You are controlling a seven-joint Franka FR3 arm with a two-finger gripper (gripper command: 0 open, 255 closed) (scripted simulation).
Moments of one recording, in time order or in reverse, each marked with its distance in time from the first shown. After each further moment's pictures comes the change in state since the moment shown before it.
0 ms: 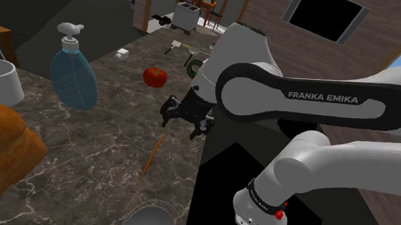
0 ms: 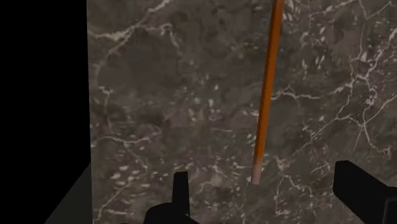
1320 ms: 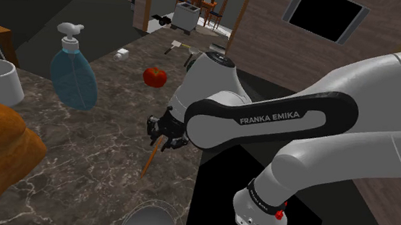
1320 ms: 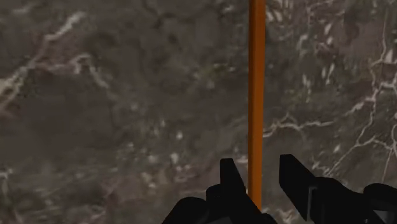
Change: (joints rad) arm -0.096 0.253 0.250 0.008 0.083 0.319 0.148
